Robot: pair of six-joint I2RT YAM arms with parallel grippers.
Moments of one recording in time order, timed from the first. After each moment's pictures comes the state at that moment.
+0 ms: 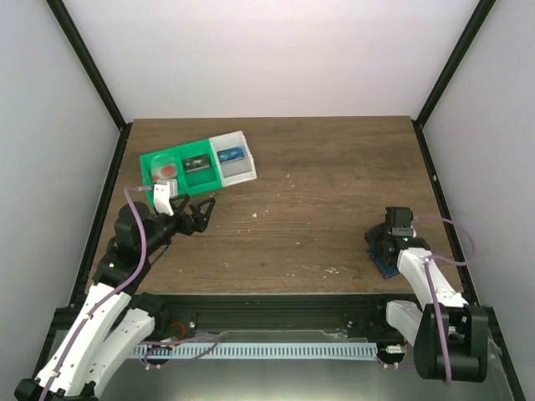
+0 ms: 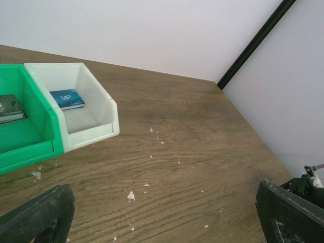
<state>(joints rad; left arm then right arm) -0.35 0.59 0.64 -0.30 0.25 -0.42 -0.06 0.99 0.44 -0.48 -0.01 0.97</state>
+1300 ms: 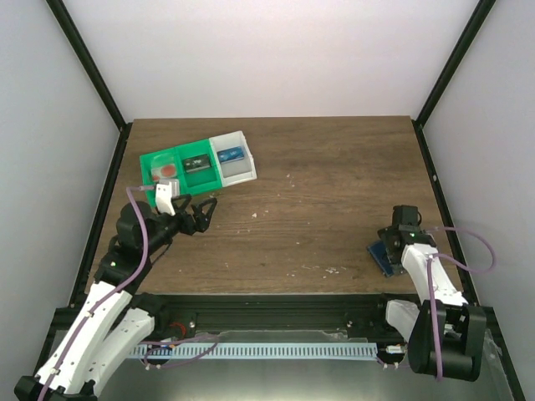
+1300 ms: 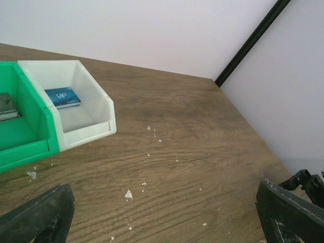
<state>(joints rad) -0.36 0.60 0.63 -0.29 0.25 -0.42 -0.14 1.02 0.48 -0.66 0.21 1.14</state>
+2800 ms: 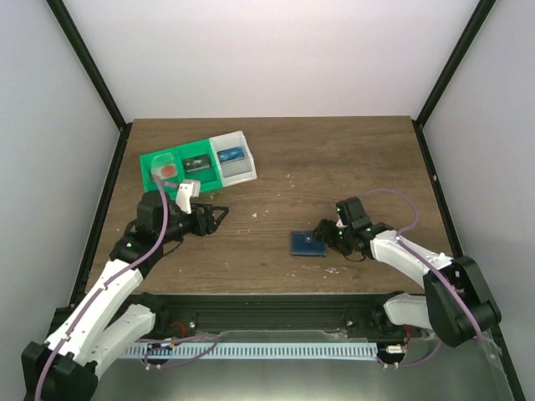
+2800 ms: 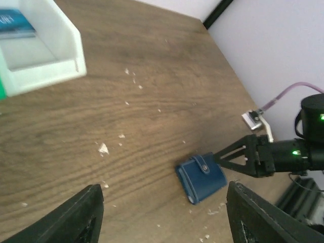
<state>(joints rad) -0.37 0.77 0.63 -0.30 0.40 -0.42 0.42 1.24 0.55 -0.30 -0.21 0.78</state>
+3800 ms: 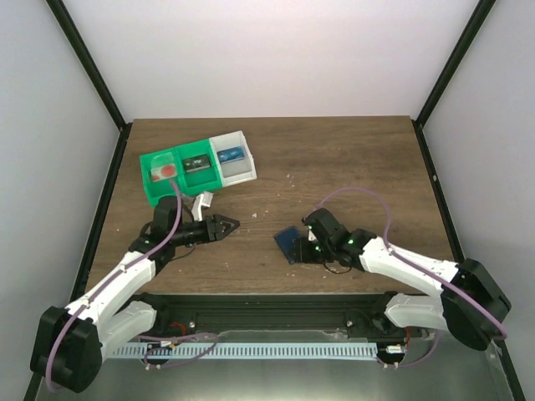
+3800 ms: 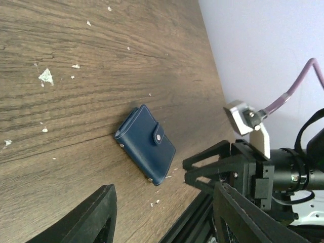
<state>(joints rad) -0.37 0.96 0.47 -0.06 0.69 -0.71 0.79 1.19 0.59 -0.37 -0.22 0.75</state>
